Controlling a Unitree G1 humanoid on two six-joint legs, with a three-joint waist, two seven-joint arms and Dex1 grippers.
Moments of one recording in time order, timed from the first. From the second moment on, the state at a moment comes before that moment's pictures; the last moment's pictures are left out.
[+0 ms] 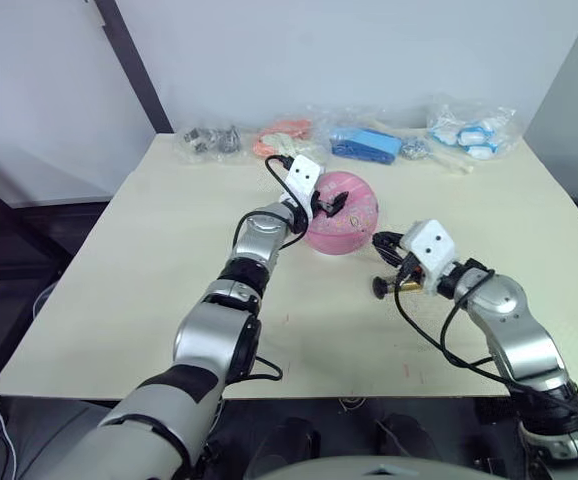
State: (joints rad) left arm -0.99 0.13 -0.03 1.08 -0.01 -0.11 -0.48; right arm -0.20 -0.40 0.13 -0.33 0.03 0.38 0.58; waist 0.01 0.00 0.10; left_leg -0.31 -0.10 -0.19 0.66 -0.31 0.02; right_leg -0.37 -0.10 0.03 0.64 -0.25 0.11
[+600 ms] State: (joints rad) left arm -1.02 0.17 0.04 1.00 -0.11 -0.02 -0.73; right arm -0.09 -0.38 0.07 -0.33 0.08 0.35 0.50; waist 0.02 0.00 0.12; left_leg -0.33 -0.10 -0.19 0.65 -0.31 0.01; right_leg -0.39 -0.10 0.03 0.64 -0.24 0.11
